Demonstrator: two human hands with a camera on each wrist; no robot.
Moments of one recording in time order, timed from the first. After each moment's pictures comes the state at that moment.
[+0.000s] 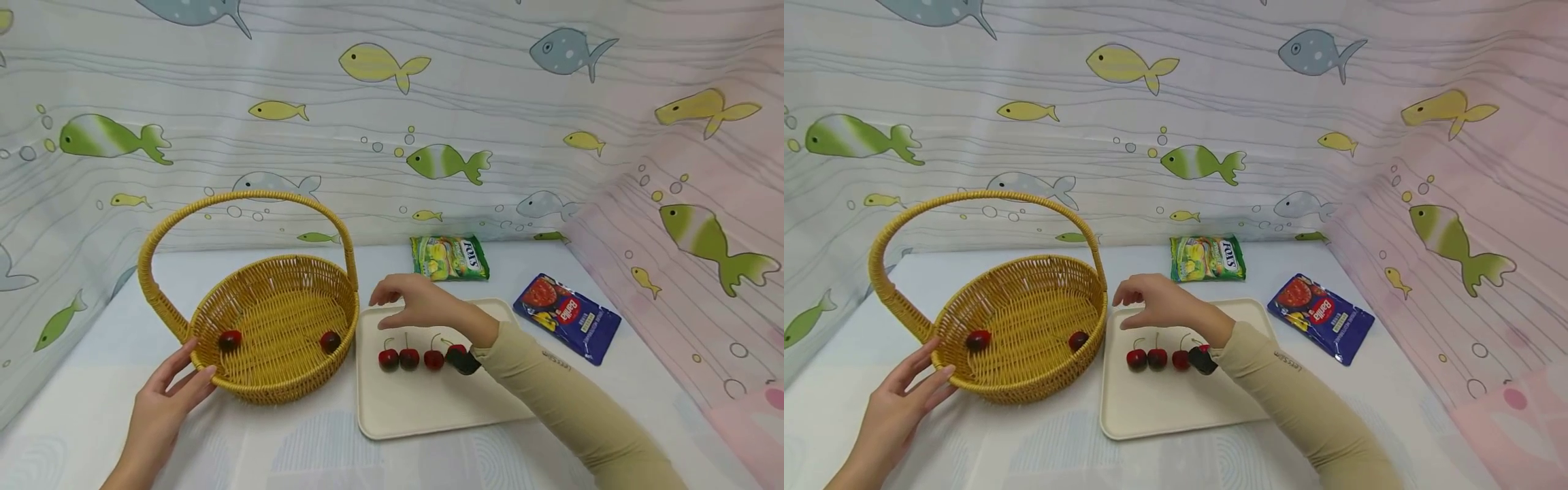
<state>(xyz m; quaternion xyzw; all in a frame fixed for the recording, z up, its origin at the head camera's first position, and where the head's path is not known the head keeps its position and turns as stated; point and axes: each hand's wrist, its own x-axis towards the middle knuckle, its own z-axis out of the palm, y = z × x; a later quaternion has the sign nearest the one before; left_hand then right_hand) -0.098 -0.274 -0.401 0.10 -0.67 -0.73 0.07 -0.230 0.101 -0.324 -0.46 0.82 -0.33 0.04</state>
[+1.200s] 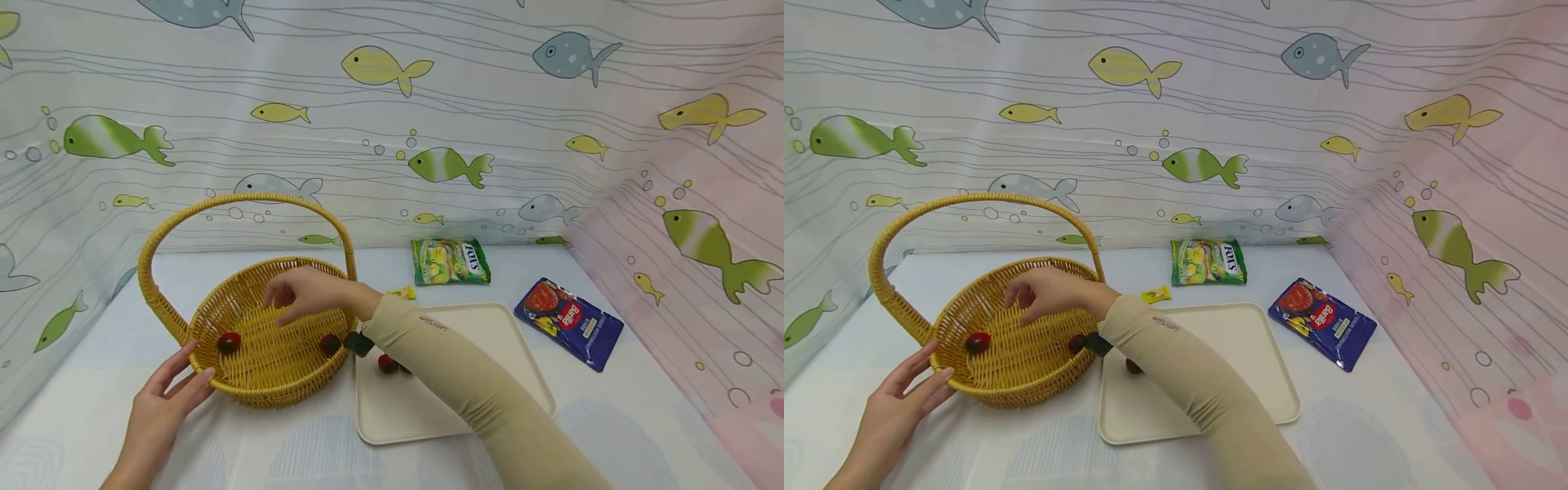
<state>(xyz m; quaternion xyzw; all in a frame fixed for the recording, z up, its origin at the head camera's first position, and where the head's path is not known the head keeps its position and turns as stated) -0.100 -0.274 -0.403 0.13 -0.68 -0.72 0.07 -0.258 -0.050 -0.305 -0.51 0.80 -0.27 0.16</state>
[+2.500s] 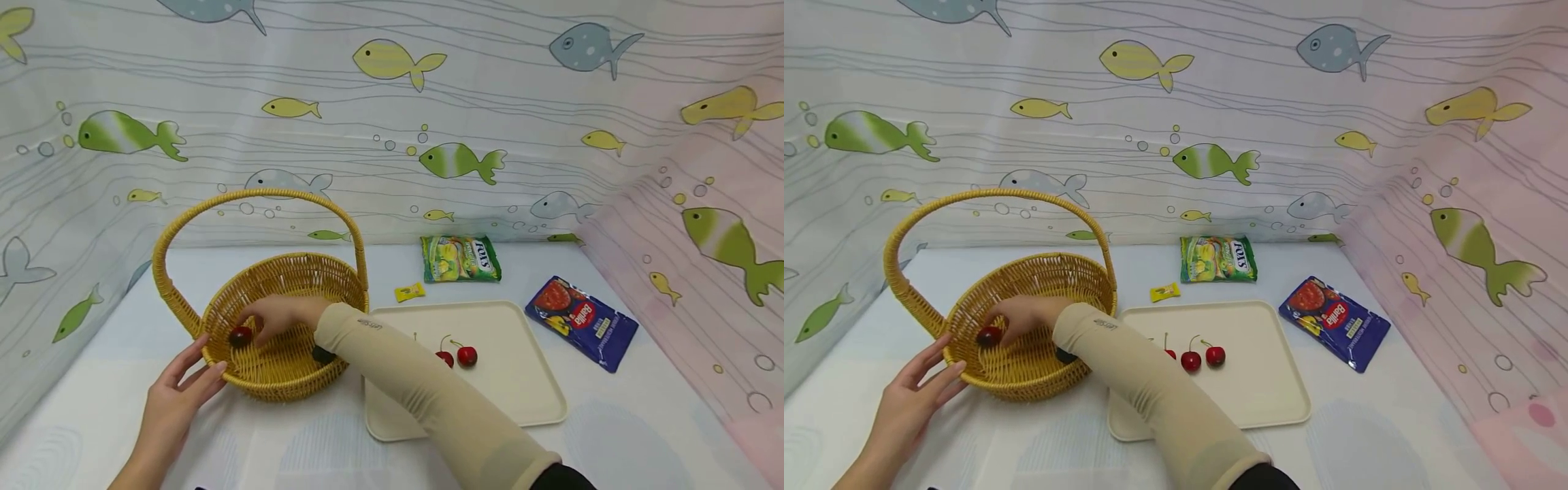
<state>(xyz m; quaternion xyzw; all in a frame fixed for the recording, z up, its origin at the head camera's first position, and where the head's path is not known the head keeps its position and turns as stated) -0.096 -0.269 -0.395 0.11 -0.68 -0.72 0.07 -0.262 -0.137 -0.360 -0.48 0.83 -0.14 0.26</state>
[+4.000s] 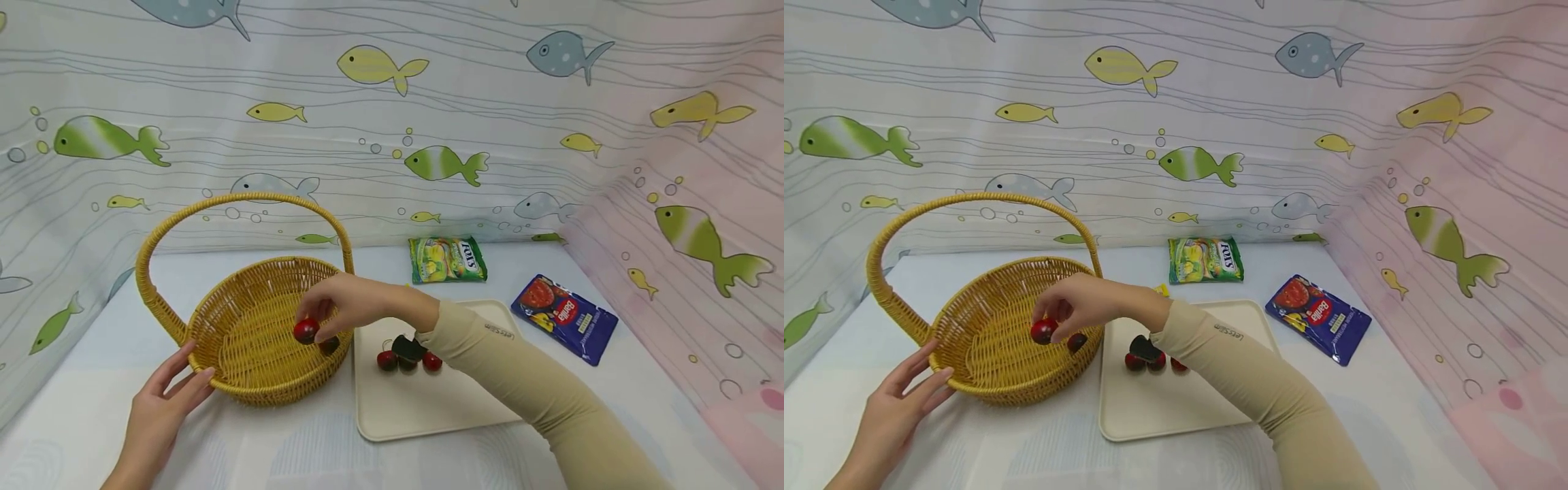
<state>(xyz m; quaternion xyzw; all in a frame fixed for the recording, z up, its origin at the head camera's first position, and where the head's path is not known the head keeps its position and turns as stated) -0.100 -0.276 -0.404 0.09 -0.66 -0.74 0.07 -0.224 0.014 -0.282 -0.56 0.76 -0.28 0.17</state>
